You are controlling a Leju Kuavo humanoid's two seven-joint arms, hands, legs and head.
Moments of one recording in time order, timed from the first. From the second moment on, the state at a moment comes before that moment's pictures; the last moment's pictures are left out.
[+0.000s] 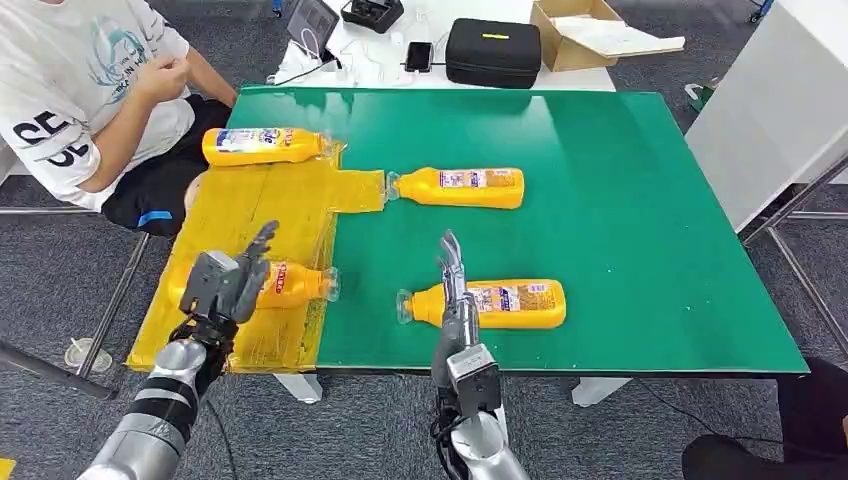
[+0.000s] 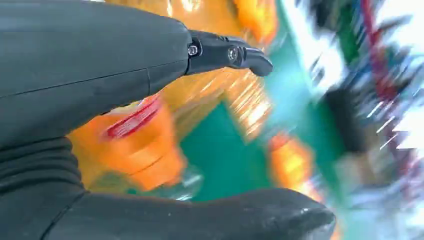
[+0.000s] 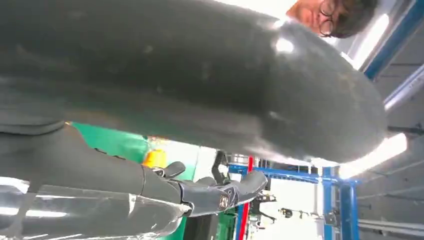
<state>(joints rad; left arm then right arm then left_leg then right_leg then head) -0.44 -0.06 -0.06 -0.72 -0.17 -0.26 -0.70 -0.07 0.28 0.44 -1.30 0.14 -0.31 -0.70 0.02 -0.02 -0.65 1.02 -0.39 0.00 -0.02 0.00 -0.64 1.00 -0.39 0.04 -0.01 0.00</state>
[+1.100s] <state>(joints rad) -0.23 -0.21 0.15 -1.12 -0.04 0.01 -0.70 -0.12 0.05 0.31 -1.30 0.53 -0.33 -0.37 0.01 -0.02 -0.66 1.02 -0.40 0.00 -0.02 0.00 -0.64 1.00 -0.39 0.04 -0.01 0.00</state>
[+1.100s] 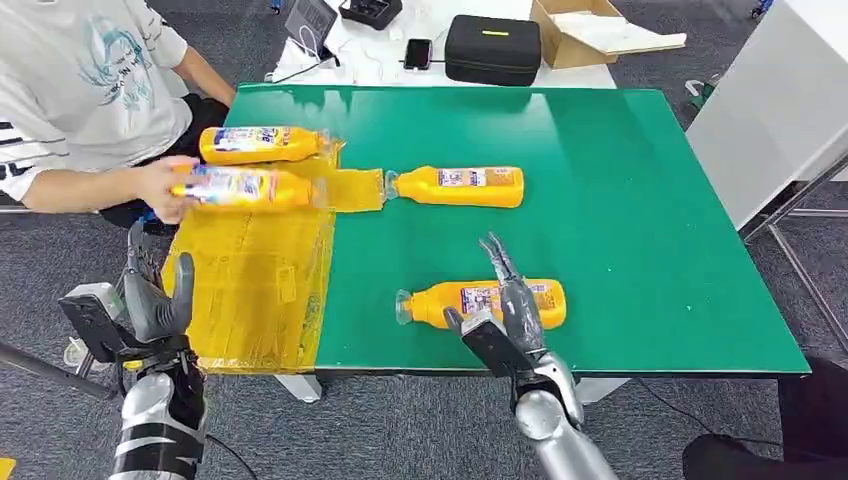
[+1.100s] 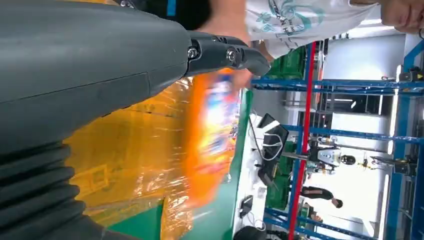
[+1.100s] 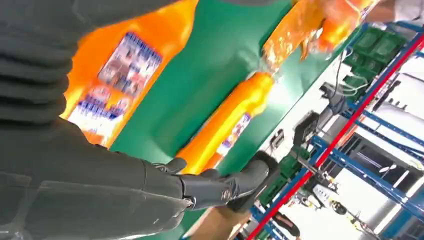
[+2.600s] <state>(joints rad) -0.23 -0.21 0.06 -0.97 -0.08 0.02 -0.70 -0.57 -0.34 0.49 -0.90 0.50 0.43 -0.11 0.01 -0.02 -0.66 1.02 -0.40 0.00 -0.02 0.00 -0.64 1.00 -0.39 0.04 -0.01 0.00</state>
